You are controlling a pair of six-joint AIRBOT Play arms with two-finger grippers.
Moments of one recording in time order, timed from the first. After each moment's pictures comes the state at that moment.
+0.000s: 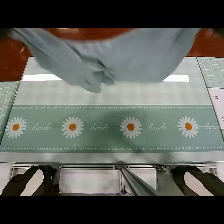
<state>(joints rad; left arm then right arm) 0.31 -0.85 1.41 0.71 -1.01 -1.35 -0.15 -1.01 1.67 -0.81 1.20 1.36</state>
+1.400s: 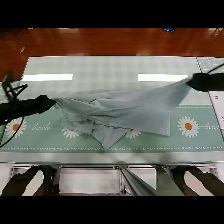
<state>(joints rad) 0.19 -0.84 0.63 0.87 -0.90 -1.36 -0.19 -1.05 1.12 -1.17 1.12 1.41</state>
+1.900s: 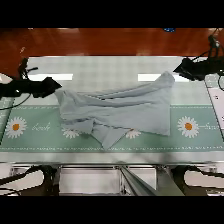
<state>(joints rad) 0.23 -1.36 1.03 0.86 -0.93 -1.33 -0.25 -1.47 1.39 -1.04 1.08 1.49</state>
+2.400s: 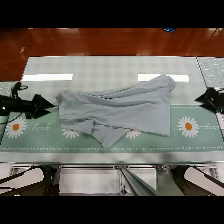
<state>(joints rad) 0.47 -1.33 0.81 0.83 -1.22 -1.27 -0.62 -1.19 0.94 -1.07 1.19 1.41</state>
